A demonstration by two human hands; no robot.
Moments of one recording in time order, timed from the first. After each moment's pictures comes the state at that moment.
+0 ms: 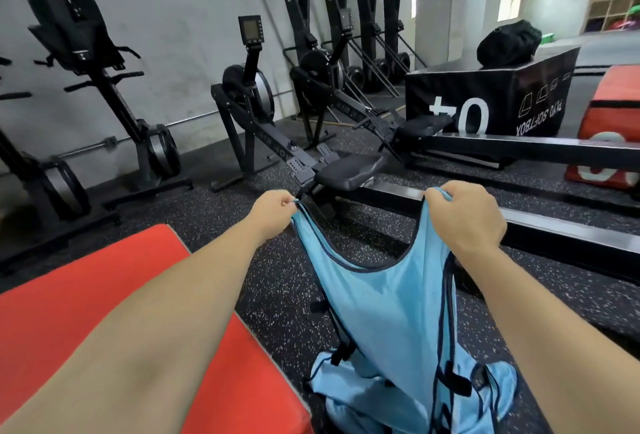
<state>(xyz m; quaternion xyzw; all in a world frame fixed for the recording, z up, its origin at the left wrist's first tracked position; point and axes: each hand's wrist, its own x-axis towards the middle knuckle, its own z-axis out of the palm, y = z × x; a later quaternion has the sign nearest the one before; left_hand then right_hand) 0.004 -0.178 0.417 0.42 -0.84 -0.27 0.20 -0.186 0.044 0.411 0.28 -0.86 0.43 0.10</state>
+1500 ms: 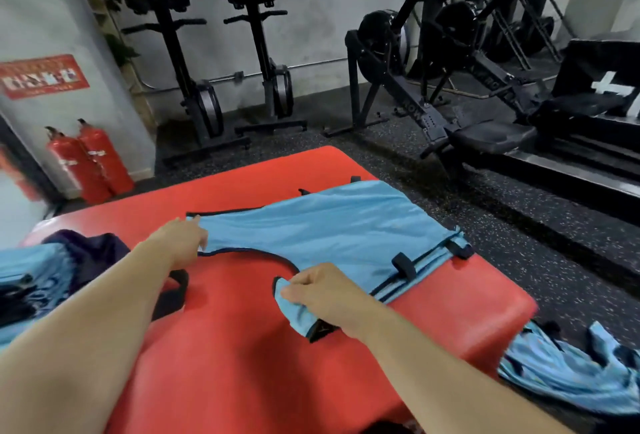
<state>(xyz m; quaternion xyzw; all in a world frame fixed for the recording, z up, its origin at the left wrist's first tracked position) 0.603 -0.212 0.358 0.57 -0.78 0.11 -0.23 0.357 -0.021 0.355 0.56 -0.58 0.34 -0.49</state>
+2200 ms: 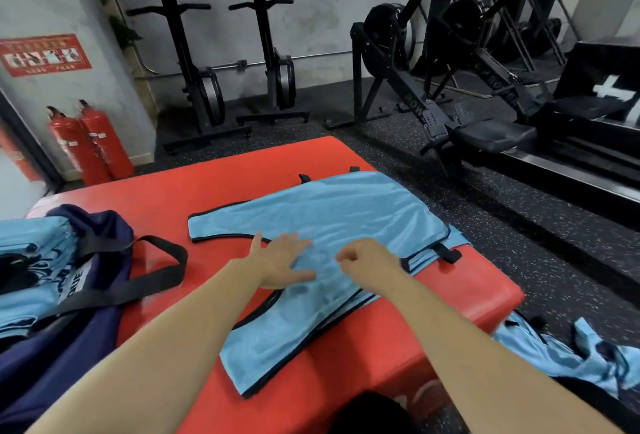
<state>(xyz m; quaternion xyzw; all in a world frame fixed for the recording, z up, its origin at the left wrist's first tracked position) 0.475 -0.115 0.320 0.48 -0.86 -0.12 -0.14 0.295 -0.035 0.330 0.61 -0.73 0.18 -0.24</state>
